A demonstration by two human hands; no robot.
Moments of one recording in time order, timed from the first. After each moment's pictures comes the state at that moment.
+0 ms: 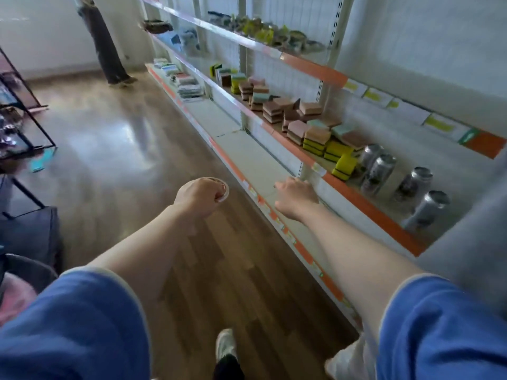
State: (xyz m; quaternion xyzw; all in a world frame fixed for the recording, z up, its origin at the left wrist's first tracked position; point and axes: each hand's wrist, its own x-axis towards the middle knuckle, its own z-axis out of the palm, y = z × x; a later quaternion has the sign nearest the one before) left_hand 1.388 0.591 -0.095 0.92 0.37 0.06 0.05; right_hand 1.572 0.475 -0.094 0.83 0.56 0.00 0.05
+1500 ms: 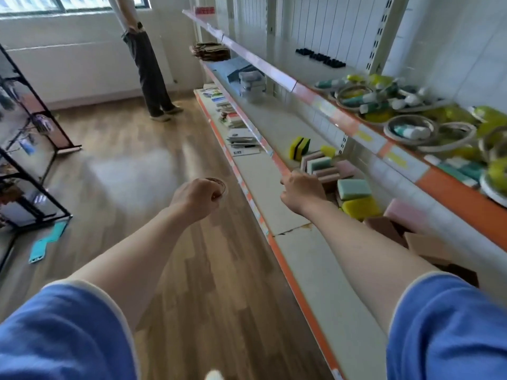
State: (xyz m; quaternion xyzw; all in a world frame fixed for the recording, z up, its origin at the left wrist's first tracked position) left_hand 1.644 1.665 -0.077 0.89 0.45 0.08 0.06; right_hand 1.868 1.590 -0.087 0.78 0.63 0.03 -0.03
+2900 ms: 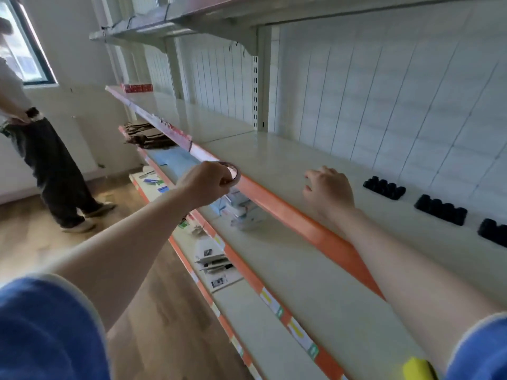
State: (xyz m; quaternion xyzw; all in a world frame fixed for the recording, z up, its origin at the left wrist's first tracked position) left_hand 1.938 2.531 0.034 0.95 0.25 0.18 0.00; right_hand 2.131 2.361 0.005 0.87 0.44 0.17 -0.13
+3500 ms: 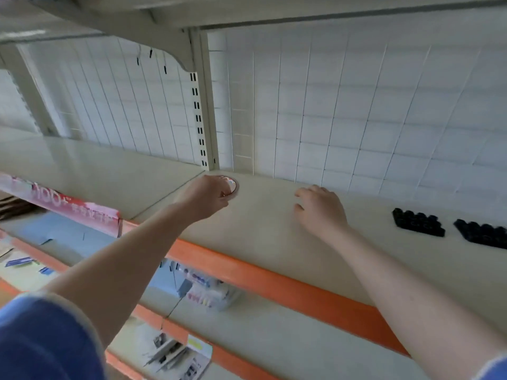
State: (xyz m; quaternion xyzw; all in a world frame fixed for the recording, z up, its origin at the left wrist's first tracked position) left_hand 2.148 2.761 0.024 0.99 0.03 0.15 0.05; right_hand 2.220 2.525 -0.004 0.95 0.25 0.16 -0.09
